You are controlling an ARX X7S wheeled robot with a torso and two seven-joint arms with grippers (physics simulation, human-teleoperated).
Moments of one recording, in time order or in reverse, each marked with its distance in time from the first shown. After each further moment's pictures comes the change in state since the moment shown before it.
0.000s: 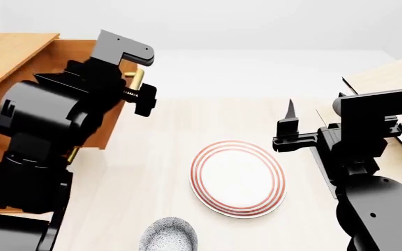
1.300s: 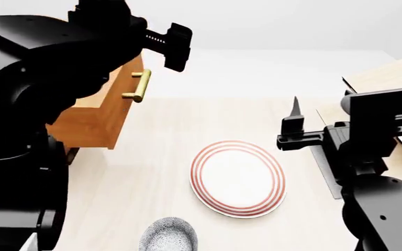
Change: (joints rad) left arm -0.161 0.072 -0.137 0.313 -0.238 -0.165 -0.038; right arm 0.009 0.014 0.026 -0.038 0.036 0.034 0.015
